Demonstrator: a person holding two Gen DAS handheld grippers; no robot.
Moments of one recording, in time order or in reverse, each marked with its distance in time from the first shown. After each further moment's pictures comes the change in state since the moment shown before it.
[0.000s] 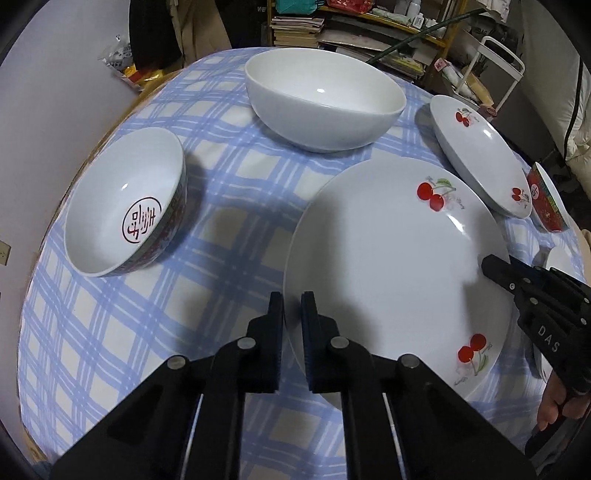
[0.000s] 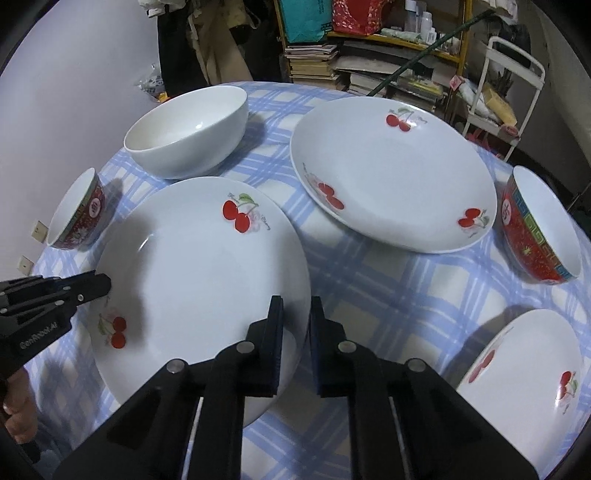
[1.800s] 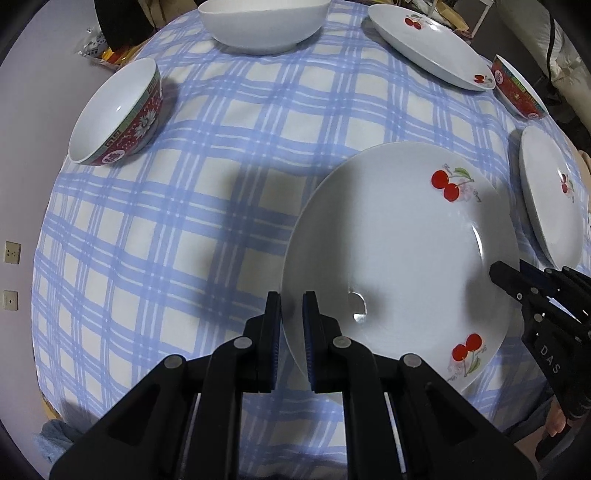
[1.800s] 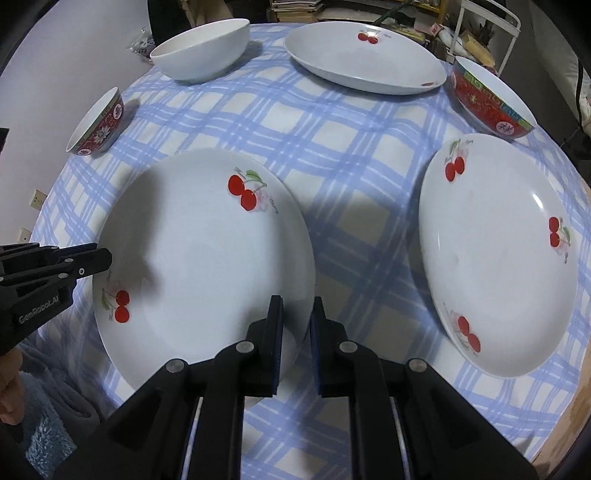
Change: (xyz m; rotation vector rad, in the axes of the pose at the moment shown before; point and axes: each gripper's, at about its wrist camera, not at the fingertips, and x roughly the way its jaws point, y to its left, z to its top) left arm -0.027 -0.037 -0.079 0.132 0.205 0.053; right arm -0.048 0.007 -0.107 0.047 0.181 -0.040
